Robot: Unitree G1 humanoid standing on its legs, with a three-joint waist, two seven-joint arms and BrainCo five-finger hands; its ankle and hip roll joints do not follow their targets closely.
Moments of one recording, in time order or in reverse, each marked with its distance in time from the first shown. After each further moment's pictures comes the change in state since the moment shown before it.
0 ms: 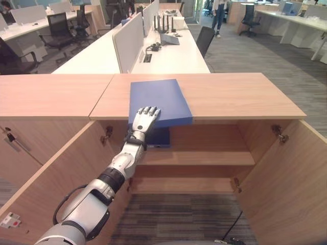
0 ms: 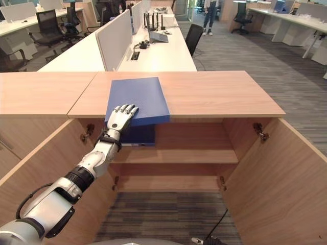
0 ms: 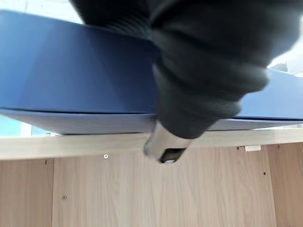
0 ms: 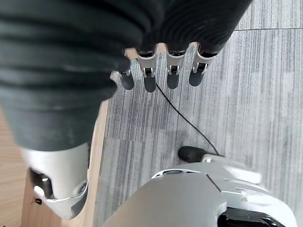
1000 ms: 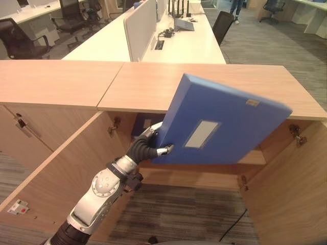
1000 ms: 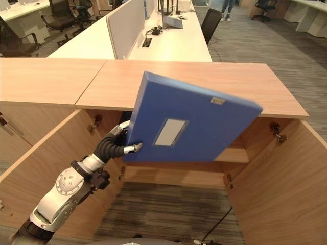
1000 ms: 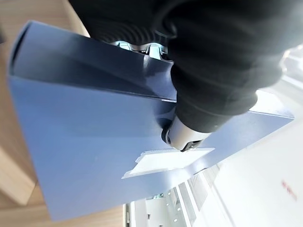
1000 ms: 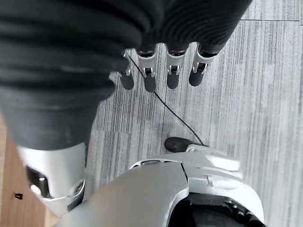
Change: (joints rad) left arm 0.606 0.222 0.237 -1.019 -1.465 -0.199 -0.564; right arm 0.018 0.002 -0.085 0.008 -0.021 0.004 0.071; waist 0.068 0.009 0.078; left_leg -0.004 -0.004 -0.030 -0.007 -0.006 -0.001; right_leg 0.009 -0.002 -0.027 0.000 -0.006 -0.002
